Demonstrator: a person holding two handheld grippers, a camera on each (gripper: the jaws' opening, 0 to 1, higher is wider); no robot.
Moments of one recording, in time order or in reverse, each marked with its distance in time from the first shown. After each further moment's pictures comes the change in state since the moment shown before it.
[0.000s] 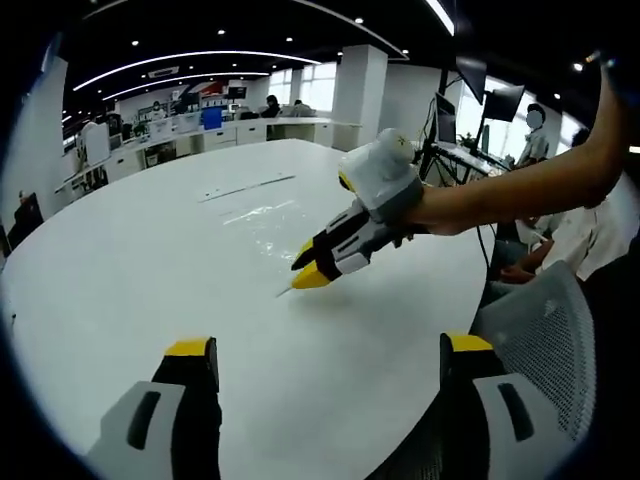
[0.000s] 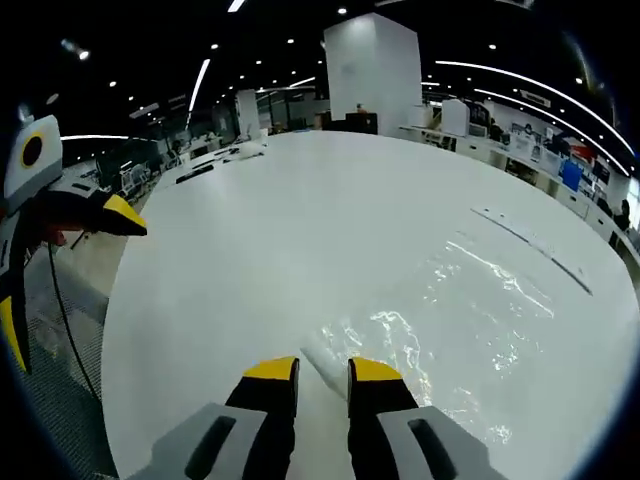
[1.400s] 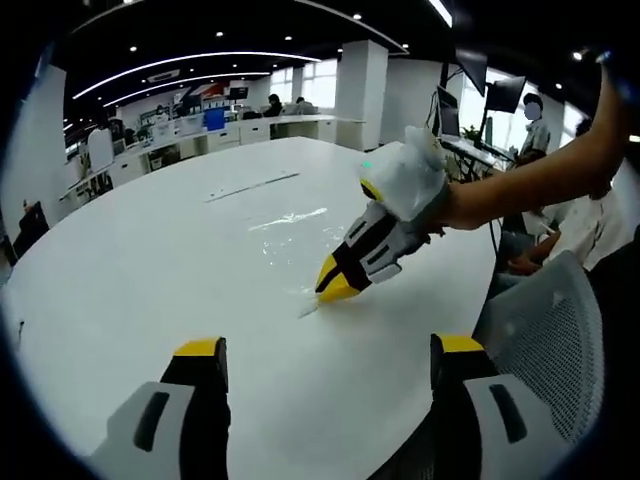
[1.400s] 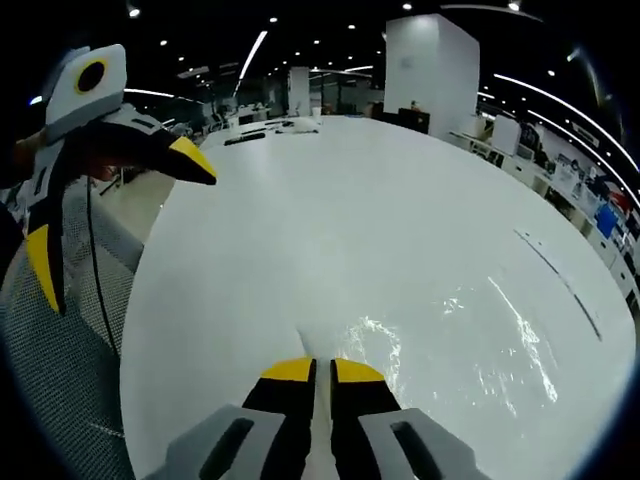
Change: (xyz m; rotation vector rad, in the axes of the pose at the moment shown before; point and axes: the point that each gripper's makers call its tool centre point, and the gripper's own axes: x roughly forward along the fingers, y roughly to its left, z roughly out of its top) left arm -0.002 0.002 -0.005 0.038 0.019 0.033; right arm -0.016 0.043 -0.017 -0.189 0.077 0.114
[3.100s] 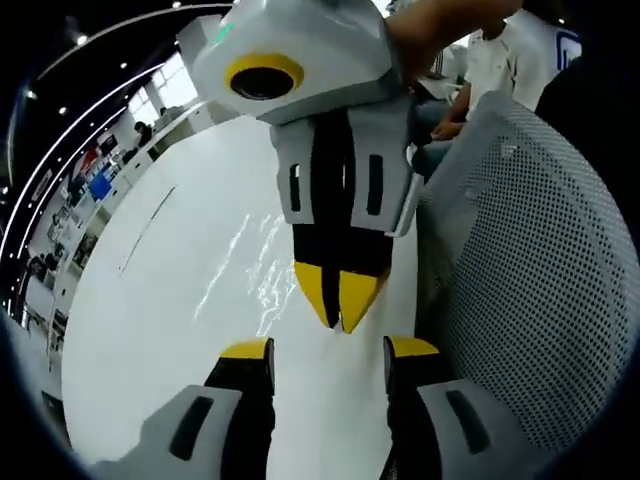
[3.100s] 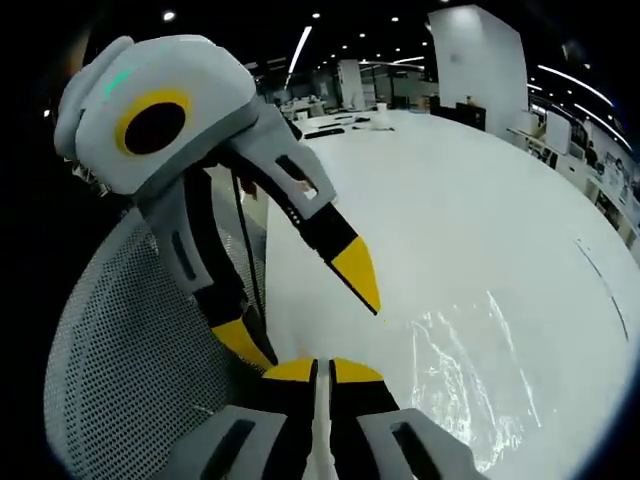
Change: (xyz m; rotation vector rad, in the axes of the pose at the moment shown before) left arm 0.032 -0.087 -0.035 0.637 0.238 -0.239; right arm -0.059 0.125 -0.016 -0.071 0.042 0.273
